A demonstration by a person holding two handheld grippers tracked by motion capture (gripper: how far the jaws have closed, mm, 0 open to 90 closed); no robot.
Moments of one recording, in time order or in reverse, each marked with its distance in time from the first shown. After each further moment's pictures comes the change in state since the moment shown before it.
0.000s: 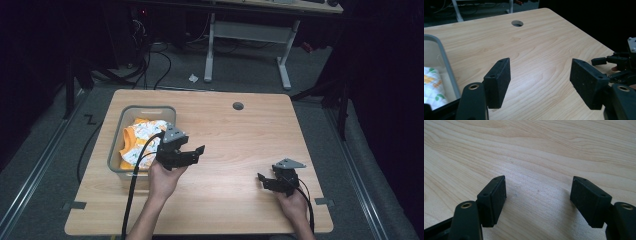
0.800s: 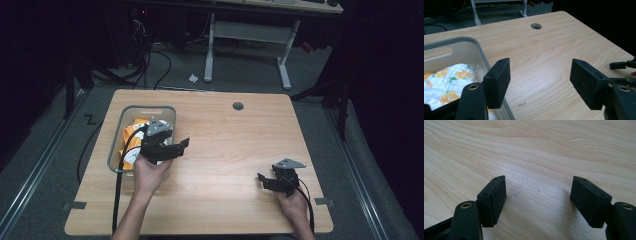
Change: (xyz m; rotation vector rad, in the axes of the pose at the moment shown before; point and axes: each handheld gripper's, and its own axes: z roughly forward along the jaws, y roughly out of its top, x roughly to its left) left arm 0.029 0.008 -0.023 0.002 0.086 -0.013; right arm 0.000 0.000 0.000 0.000 0.000 0.001
